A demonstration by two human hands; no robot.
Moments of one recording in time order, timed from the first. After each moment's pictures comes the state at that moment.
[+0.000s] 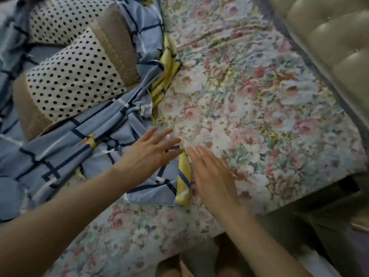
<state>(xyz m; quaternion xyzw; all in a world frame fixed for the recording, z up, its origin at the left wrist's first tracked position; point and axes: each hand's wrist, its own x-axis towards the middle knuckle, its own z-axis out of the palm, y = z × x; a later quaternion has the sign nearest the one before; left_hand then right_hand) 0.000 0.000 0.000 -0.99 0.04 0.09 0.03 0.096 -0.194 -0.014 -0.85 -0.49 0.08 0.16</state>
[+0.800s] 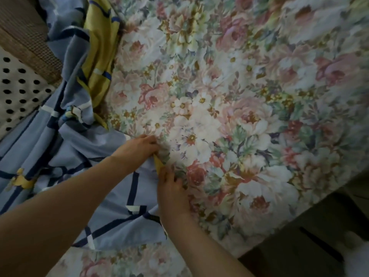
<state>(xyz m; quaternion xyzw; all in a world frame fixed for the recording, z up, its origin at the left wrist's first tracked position) 0.131 0.048 -0.243 -0.93 0.04 0.36 -0.02 0.084 -0.119 -0.259 -0.91 -0.33 0.25 0.04</state>
